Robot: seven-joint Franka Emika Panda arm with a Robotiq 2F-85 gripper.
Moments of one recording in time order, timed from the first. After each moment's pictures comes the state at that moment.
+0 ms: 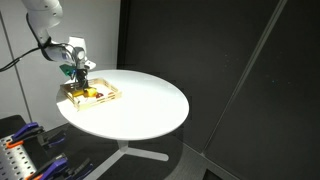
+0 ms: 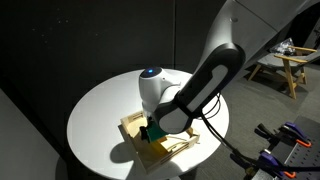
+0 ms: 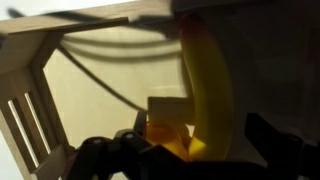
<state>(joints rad) 0.61 0.73 -0.02 -1.86 -0.09 2.58 0.88</state>
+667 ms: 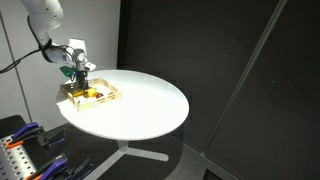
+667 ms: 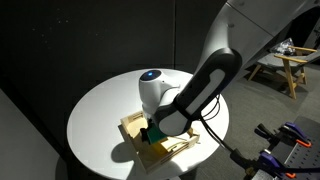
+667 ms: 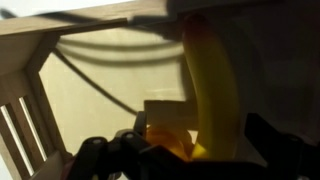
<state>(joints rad) 0.61 0.75 -0.02 -1.84 -0.09 2.58 0.88</state>
